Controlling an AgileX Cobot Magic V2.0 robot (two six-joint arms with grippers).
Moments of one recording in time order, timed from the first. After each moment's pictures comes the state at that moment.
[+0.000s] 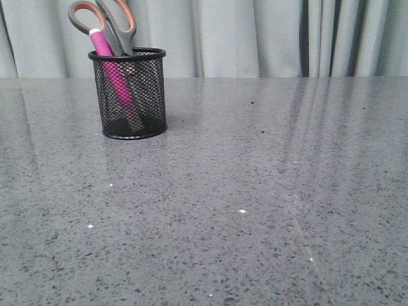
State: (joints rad) left arm -0.25 0.26 -0.32 -1.33 0.31 1.08; right arm 0.70 0.08 -0.39 -0.10 0.41 -0.01
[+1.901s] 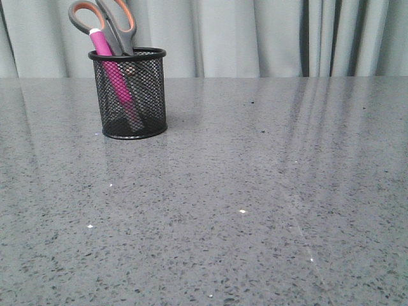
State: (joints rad) left arm -0.16 0.00 0.00 -0.15 0.33 0.21; right arm 0.66 0.08 -0.39 -0.10 0.40 -0.01
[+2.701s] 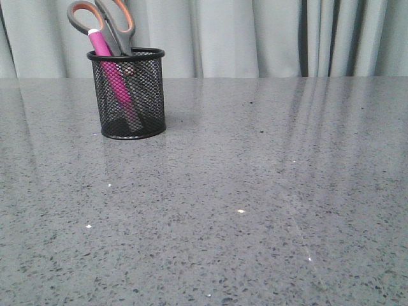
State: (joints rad) left arm -0.16 0.00 0.00 -0.15 0.33 0.21; right arm 0.48 0.08 -0.10 -0.19 0.29 0.10
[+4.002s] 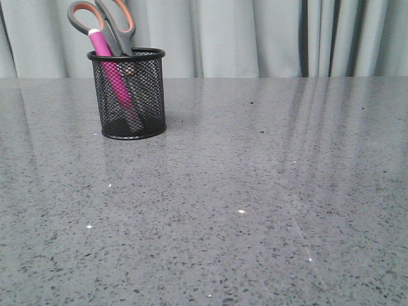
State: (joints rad) left arm -0.16 0.00 0.00 -0.15 0.33 0.21; right arm 0.23 -0.01 0.01 -0.19 0.34 0.10
